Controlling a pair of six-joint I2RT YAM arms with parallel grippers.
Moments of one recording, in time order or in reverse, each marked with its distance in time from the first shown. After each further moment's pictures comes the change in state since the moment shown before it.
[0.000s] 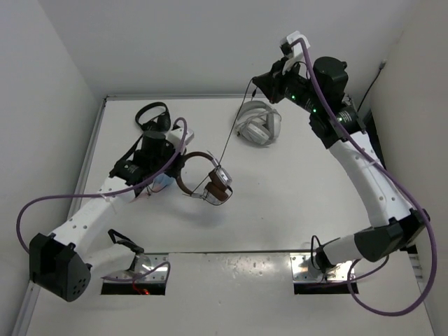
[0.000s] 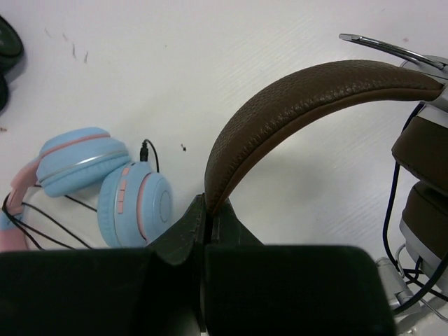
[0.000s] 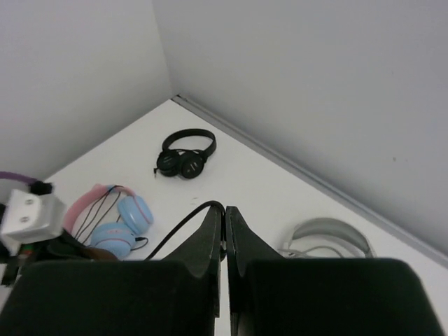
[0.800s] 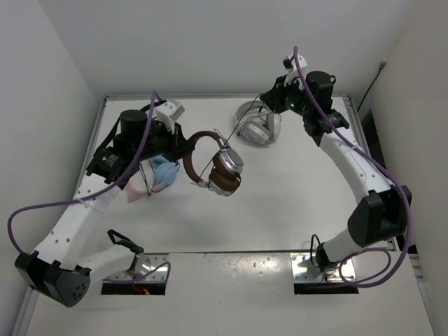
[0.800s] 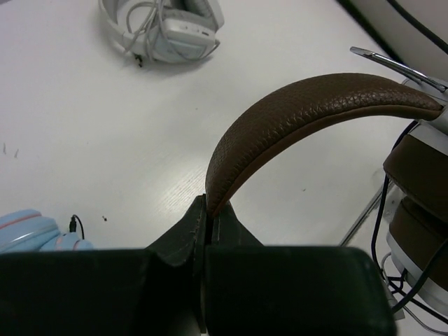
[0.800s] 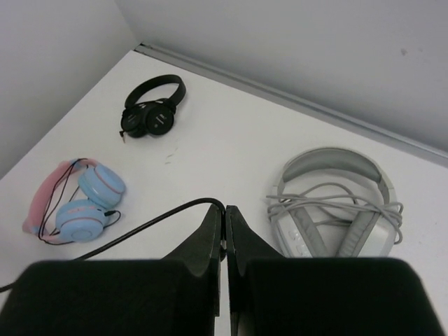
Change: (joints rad) left arm 0.026 -0.062 0.282 -0.110 0.317 -0.201; right arm -0.167 0.122 -0.231 0.168 -0.076 0.122
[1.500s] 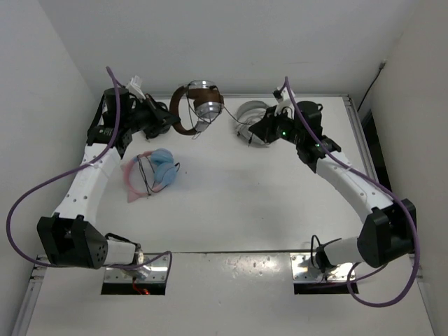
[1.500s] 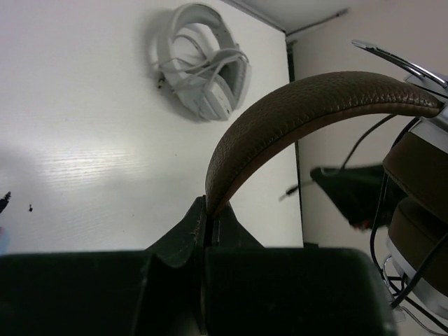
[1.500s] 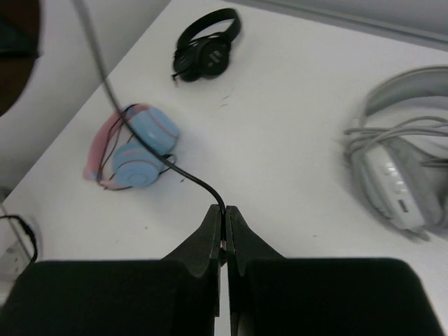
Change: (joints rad) left arm 0.288 0.241 0.107 0.154 0.079 -0.663; right arm 0.081 -0.143 -0.331 0.107 -0.019 0.124
